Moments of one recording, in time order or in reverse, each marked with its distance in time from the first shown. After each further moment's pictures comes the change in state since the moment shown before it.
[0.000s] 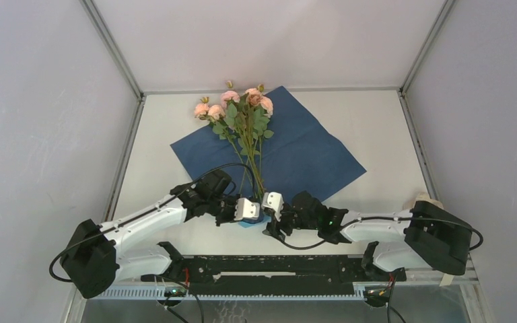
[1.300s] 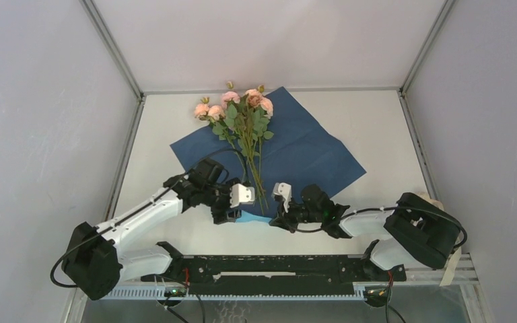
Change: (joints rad) left arm 0.078 0.014 0.065 -0.063 0.000 -0.030; right arm -0.164 0.097 -0.080 0.184 -0.225 0.125
